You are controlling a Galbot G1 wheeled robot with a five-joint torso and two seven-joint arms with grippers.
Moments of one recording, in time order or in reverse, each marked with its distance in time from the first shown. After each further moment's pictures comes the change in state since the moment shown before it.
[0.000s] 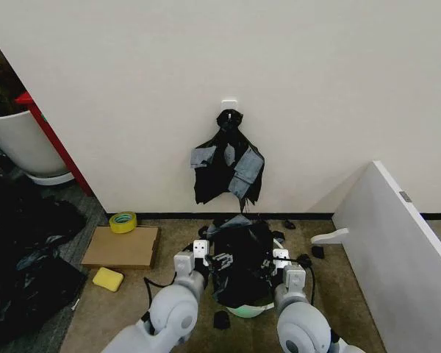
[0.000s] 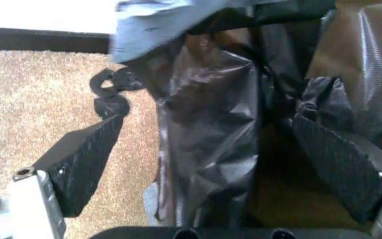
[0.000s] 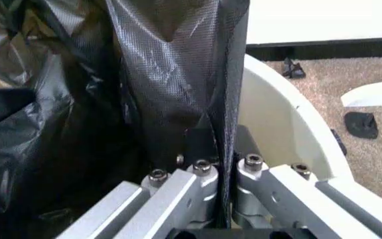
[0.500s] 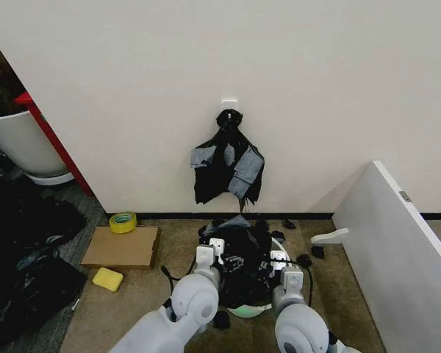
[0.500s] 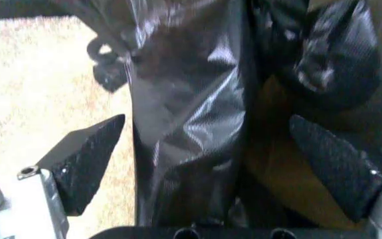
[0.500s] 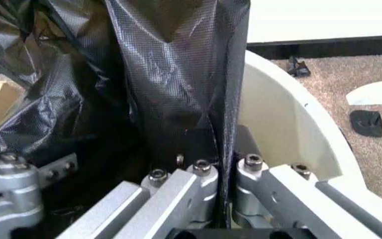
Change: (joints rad) left arm -0.072 -0.077 0.067 0.057 -0.053 0.177 -0.160; right arm 0.000 0.007 -0.003 0.007 0.004 -0.005 0.000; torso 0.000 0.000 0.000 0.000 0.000
